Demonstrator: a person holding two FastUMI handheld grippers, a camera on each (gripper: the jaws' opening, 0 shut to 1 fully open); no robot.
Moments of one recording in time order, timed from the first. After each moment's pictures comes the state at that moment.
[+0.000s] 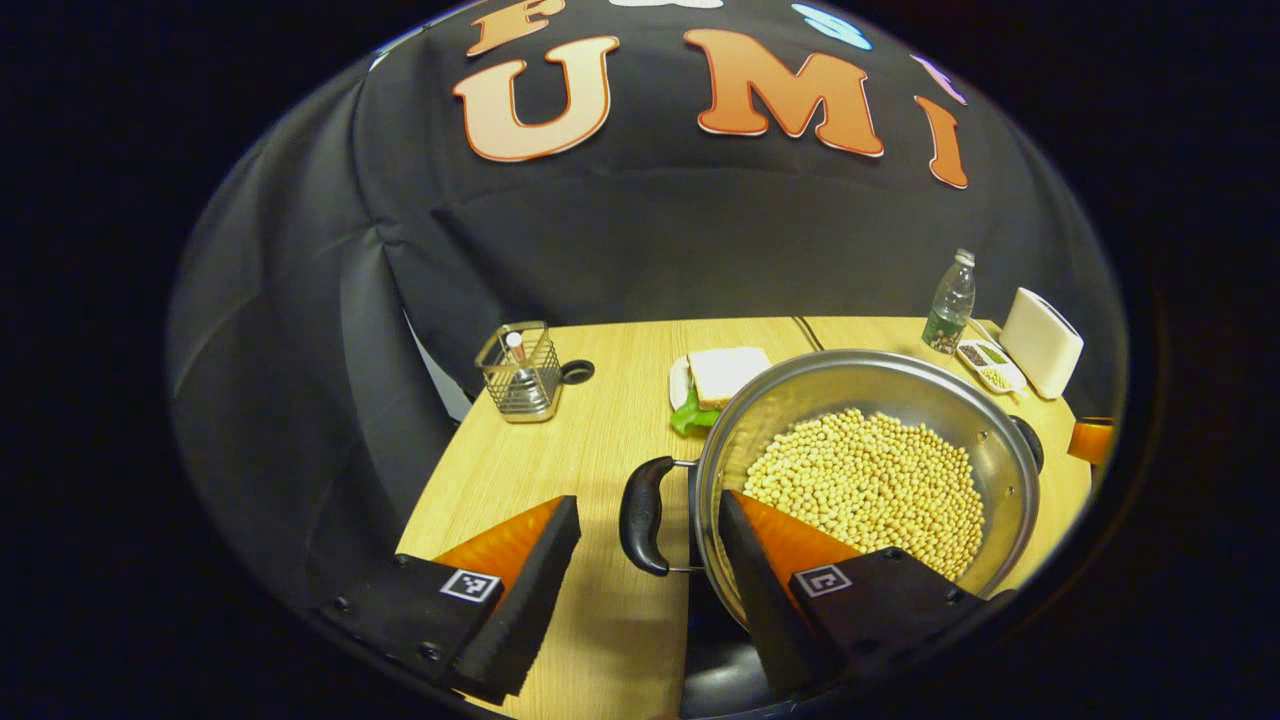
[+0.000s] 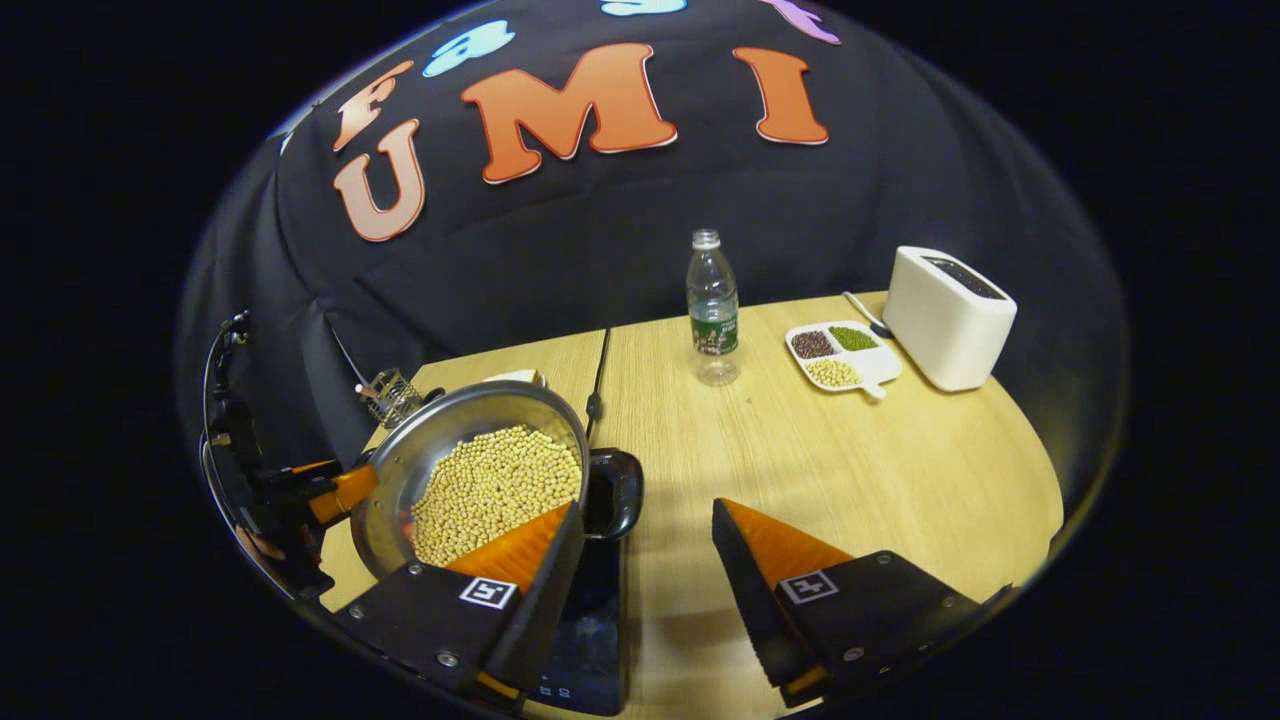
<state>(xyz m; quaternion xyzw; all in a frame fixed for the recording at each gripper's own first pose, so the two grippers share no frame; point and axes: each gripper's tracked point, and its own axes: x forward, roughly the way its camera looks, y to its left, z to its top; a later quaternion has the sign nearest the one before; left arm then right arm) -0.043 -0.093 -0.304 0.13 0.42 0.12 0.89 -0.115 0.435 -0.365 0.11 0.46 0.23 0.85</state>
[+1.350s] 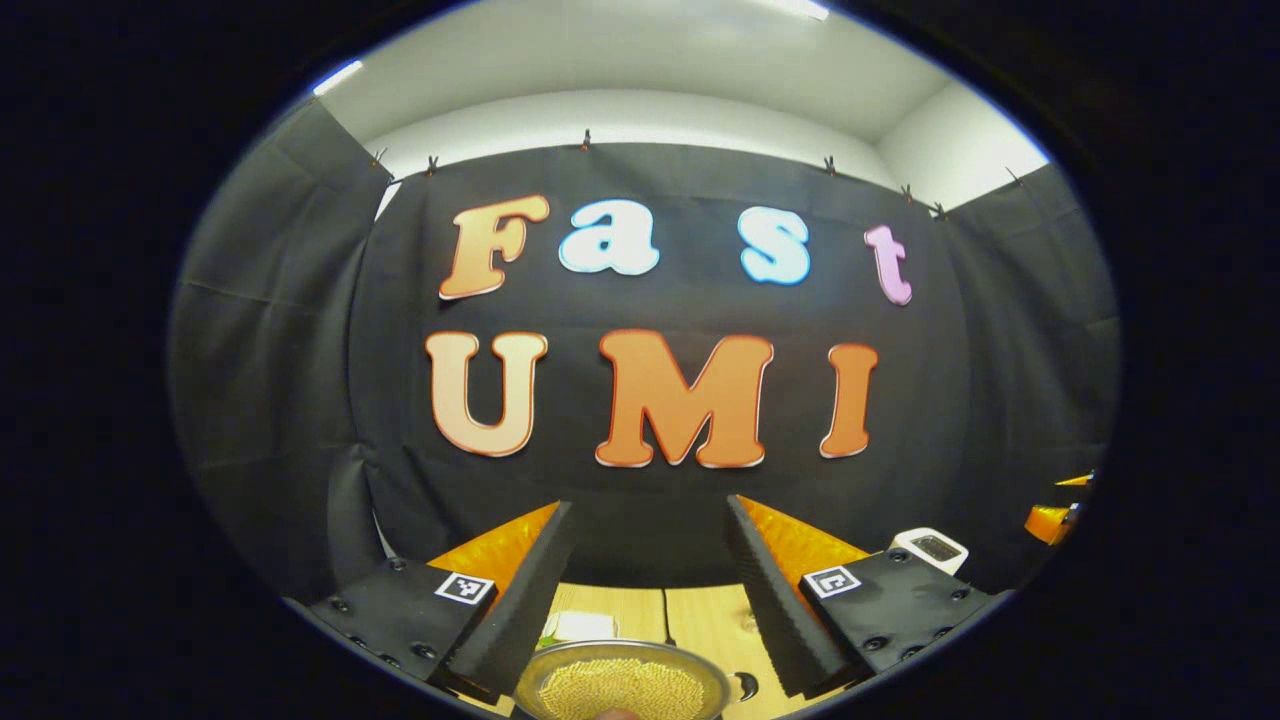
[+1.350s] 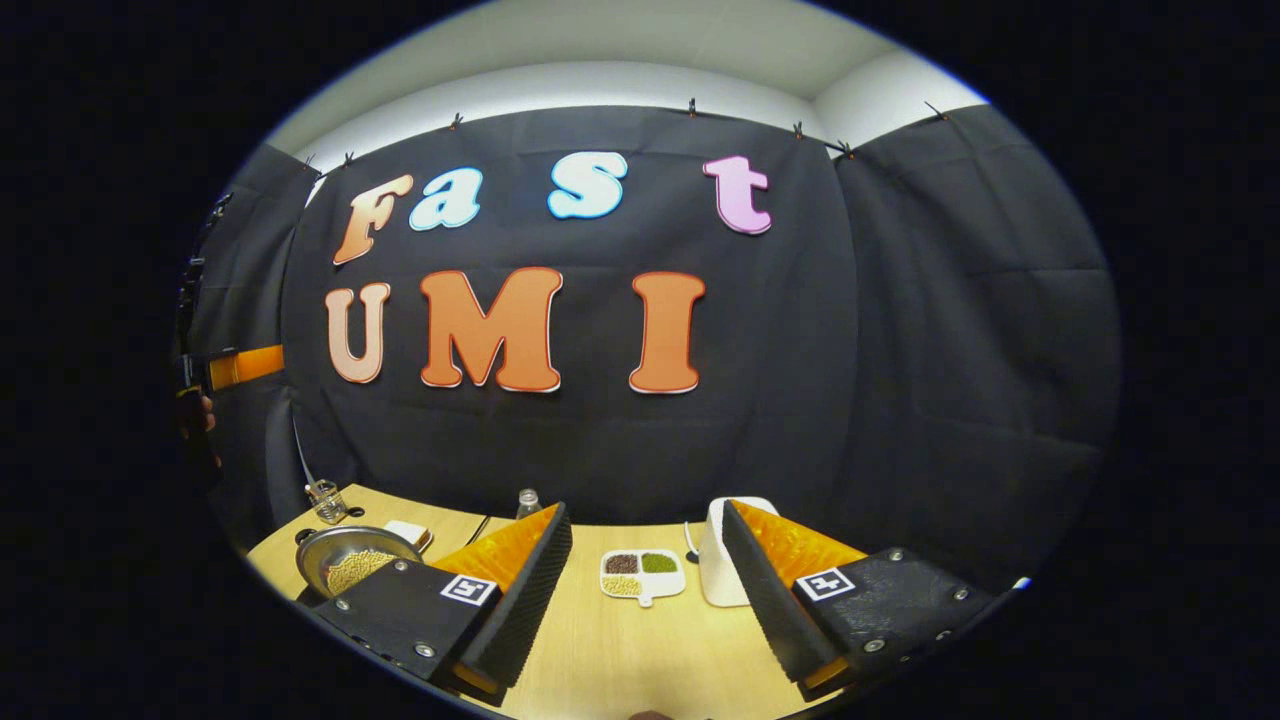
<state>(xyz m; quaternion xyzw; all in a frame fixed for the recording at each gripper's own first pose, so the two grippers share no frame) 0.064 -0.352 0.025 0.08 0.08 0.04 0.99 0.044 0.176 -0.195 0.06 0.19 0.15 0.97</state>
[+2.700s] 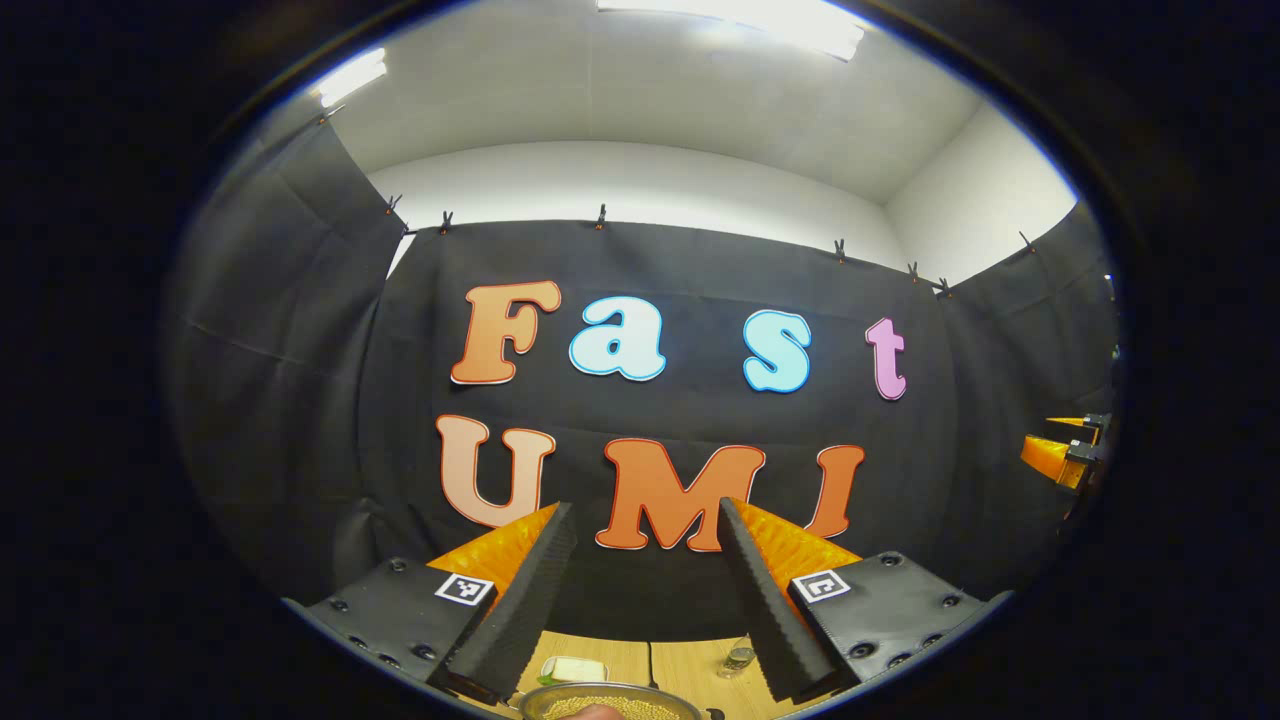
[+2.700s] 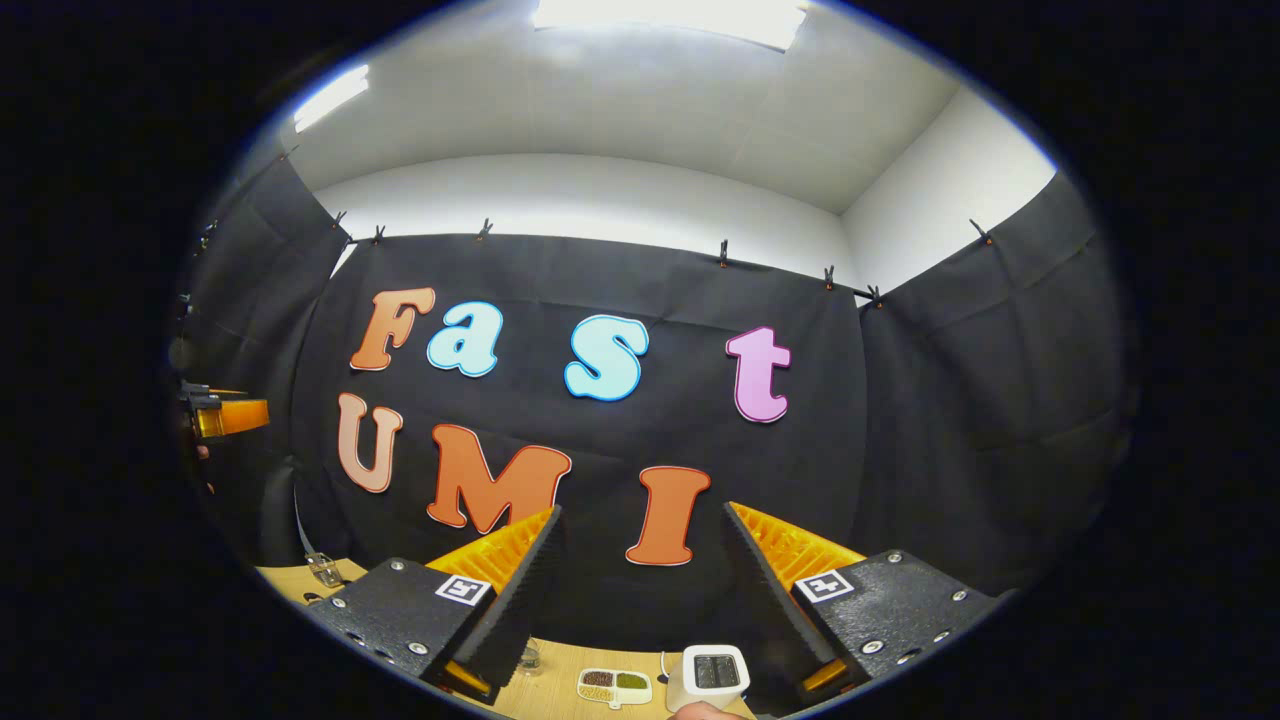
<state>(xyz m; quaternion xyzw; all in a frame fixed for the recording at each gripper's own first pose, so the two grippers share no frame) 0.054 -0.034 0.014 0.06 0.01 0.04 1.00 0.120 0.171 0.013 0.06 0.01 0.16 0.99</state>
